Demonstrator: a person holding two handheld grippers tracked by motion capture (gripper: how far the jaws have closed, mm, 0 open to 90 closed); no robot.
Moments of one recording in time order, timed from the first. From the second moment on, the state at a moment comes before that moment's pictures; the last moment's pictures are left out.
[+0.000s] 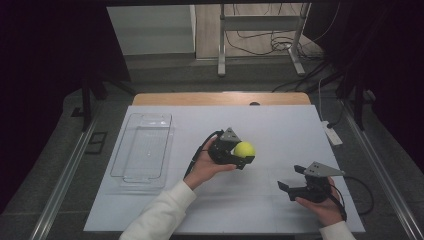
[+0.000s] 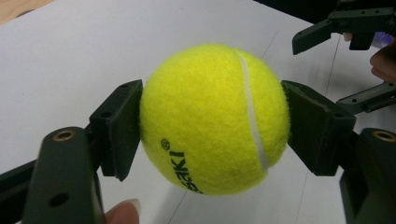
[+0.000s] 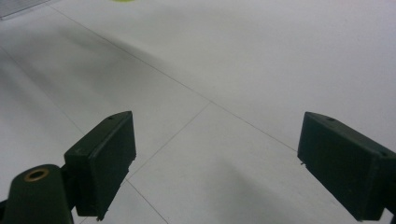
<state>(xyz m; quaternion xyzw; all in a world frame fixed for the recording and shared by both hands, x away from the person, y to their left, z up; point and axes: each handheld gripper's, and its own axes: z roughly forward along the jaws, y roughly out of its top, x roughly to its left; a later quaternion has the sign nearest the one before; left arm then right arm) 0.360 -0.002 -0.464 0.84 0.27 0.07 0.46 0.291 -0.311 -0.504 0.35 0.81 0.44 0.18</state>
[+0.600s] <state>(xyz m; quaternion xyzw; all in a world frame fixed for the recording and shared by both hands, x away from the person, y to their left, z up) 0.356 0.010 -0.457 0.84 0.28 0.08 0.46 0.291 -0.311 -0.504 0.35 0.81 0.44 0.18</state>
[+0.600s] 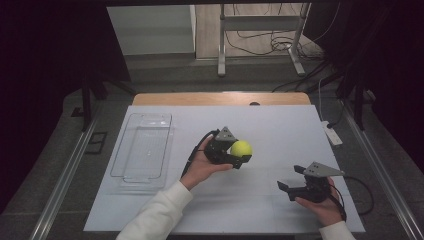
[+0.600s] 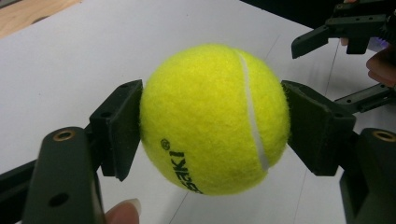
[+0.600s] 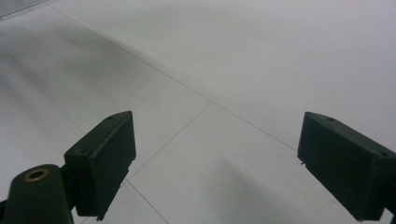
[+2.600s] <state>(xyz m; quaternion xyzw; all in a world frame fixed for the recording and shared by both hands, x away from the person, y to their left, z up) 0.352 0.062 -0.433 0.80 0.31 0.15 0.49 0.291 -0.311 -0.504 0.35 0.81 0.44 0.18</state>
